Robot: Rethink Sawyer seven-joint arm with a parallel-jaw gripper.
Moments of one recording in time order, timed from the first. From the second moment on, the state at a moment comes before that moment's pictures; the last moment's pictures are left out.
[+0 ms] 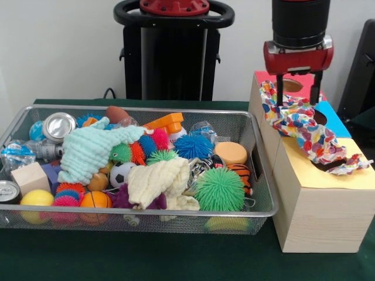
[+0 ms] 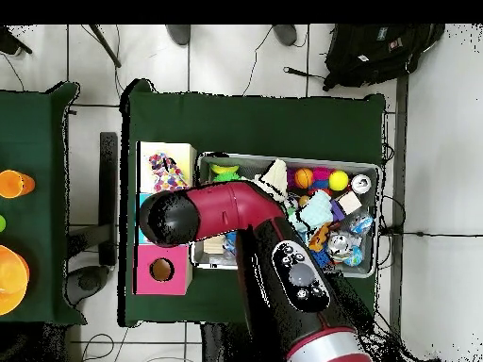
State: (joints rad) arm -0.33 -0.78 0.44 1.76 -0.24 0.66 2.01
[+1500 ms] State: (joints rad) arm -0.18 -0.58 0.29 1.66 -0.30 0.65 2.01
